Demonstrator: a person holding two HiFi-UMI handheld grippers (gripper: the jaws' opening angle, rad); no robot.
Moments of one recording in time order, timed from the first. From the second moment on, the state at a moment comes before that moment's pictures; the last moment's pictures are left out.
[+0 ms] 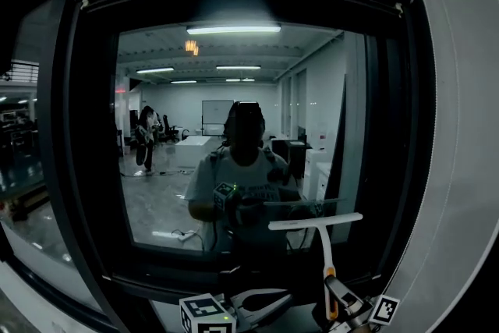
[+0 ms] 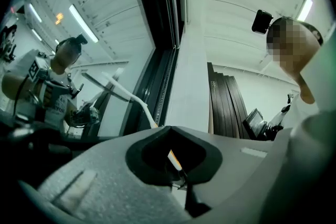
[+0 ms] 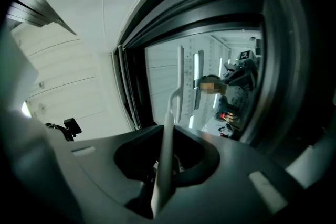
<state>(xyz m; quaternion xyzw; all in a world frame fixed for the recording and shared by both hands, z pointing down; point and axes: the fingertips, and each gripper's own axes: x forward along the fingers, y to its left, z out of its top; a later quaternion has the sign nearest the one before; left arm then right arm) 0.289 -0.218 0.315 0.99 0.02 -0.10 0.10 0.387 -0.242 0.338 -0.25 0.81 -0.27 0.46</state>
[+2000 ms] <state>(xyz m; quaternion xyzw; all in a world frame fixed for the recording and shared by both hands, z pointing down) 0.150 -0.305 0.098 0.99 -0.03 -0.16 -0.06 0.228 -0.371 -0.034 -0.16 0.88 -0.01 0.45</state>
